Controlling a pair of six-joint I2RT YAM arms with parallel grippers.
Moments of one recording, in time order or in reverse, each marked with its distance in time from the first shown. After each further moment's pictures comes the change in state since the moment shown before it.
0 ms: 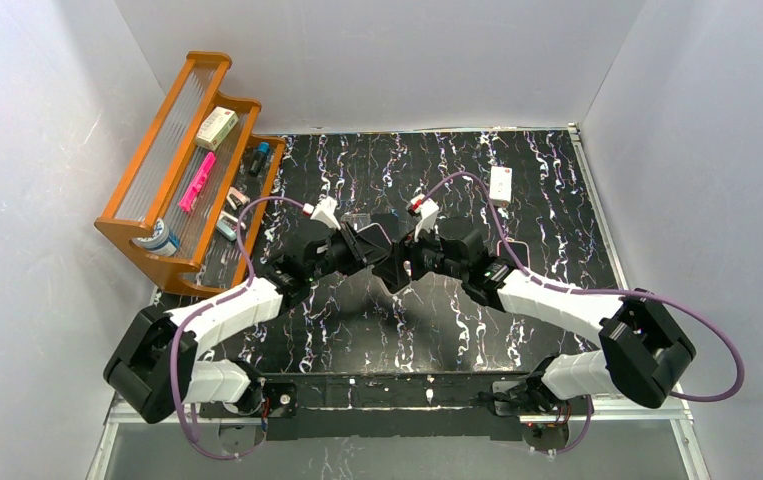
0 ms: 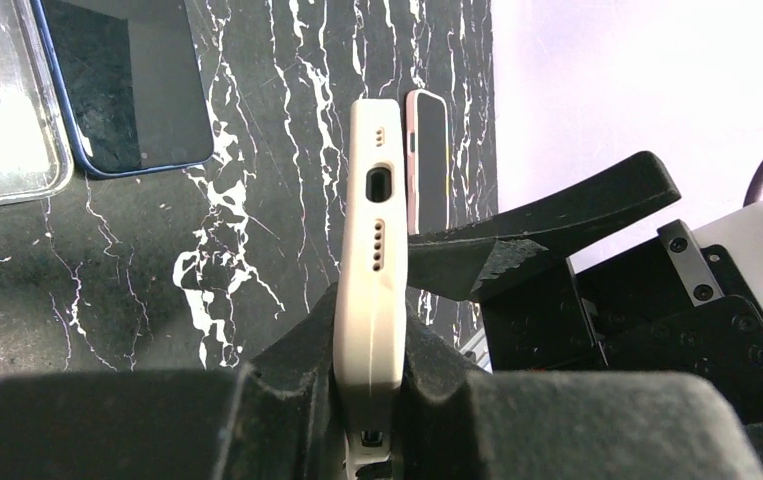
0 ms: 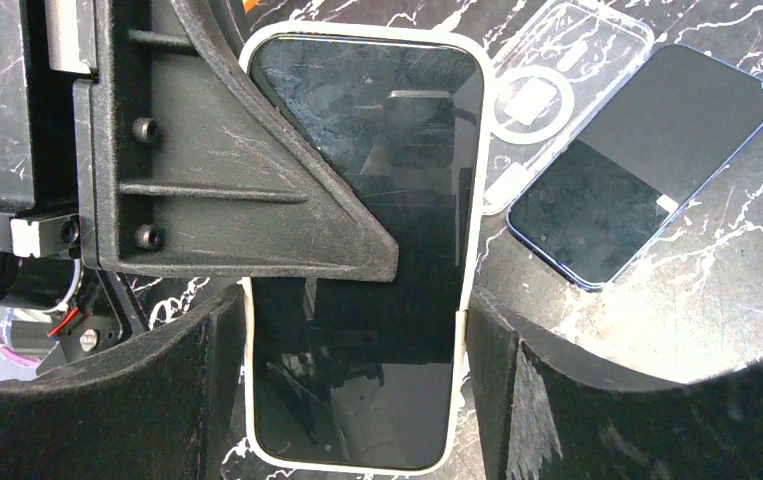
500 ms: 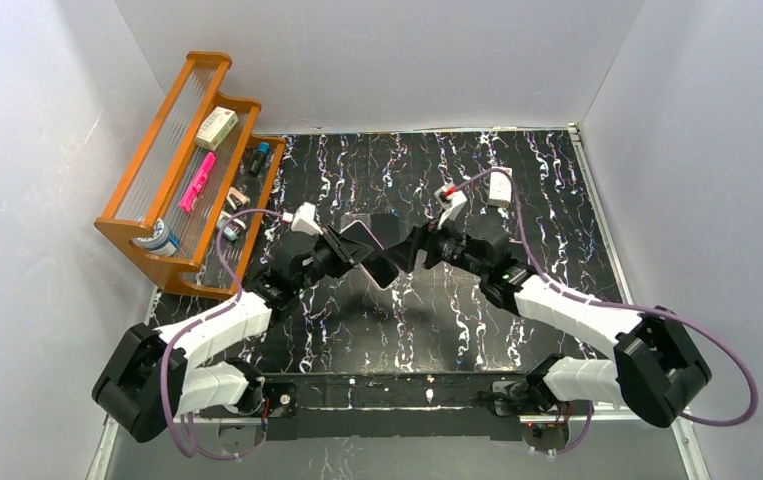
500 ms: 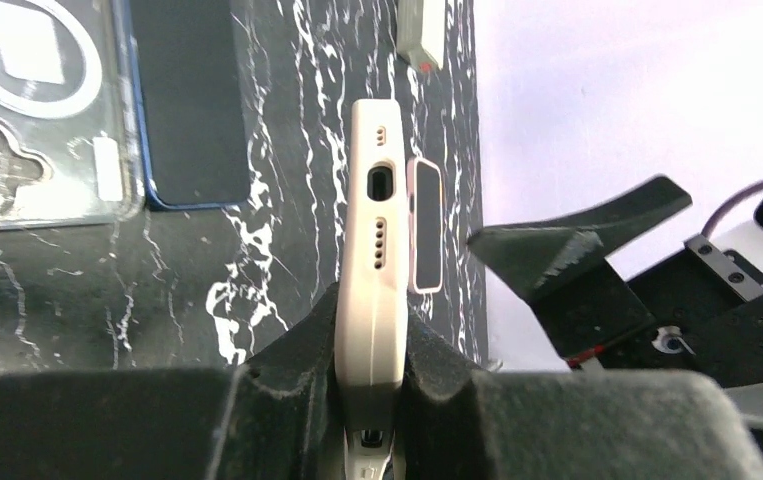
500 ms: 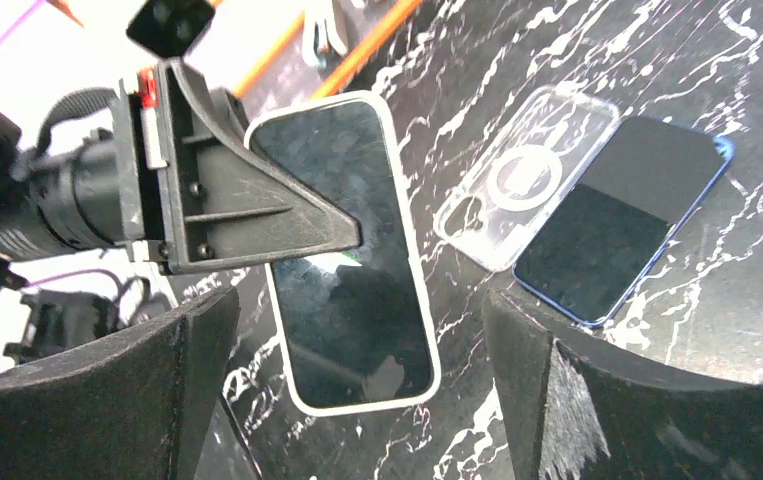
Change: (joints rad) left arm 0.026 -0.102 -0.115 0.101 -0.091 -0.043; right arm -0.079 -0.084 -0.069 0.147 -0.050 0.147
